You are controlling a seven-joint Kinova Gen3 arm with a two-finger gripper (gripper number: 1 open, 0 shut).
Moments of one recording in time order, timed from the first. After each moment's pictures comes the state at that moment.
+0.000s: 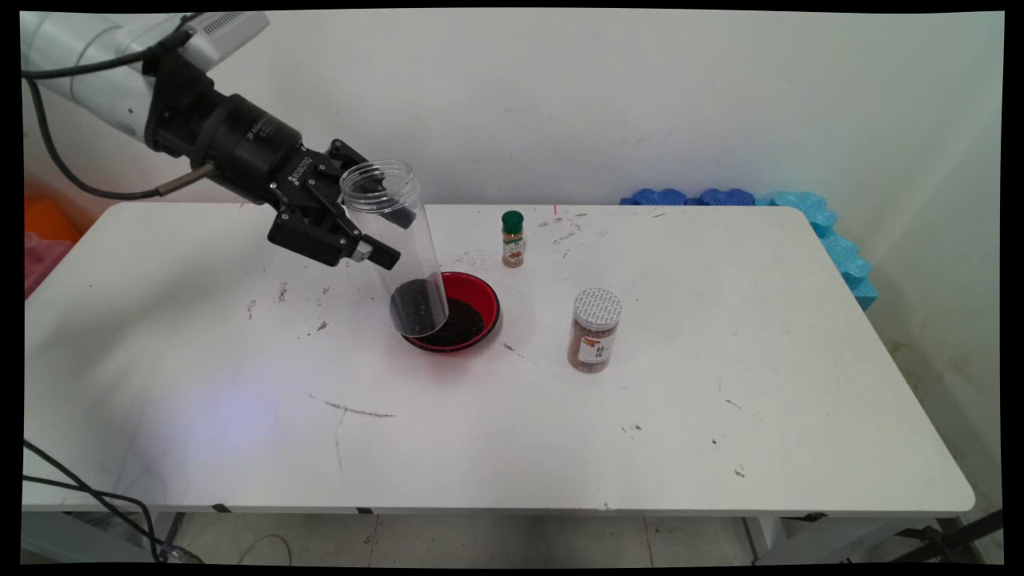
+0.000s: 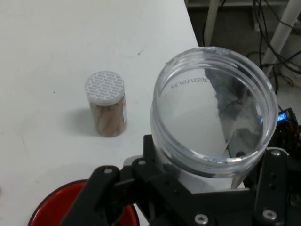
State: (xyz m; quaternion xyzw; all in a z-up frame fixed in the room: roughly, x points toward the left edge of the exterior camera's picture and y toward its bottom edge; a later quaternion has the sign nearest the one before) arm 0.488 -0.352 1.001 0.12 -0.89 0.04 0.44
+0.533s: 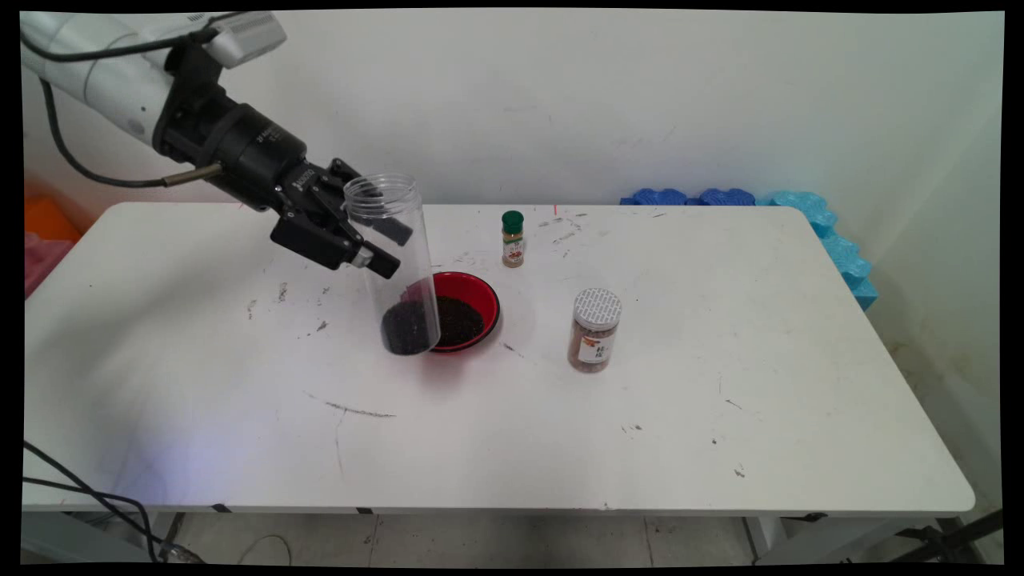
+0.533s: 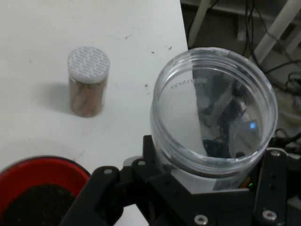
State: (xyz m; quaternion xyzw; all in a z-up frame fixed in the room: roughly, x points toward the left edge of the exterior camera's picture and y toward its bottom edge) arm 0.489 -0.361 0.993 0.20 -0.88 -0.03 0.43
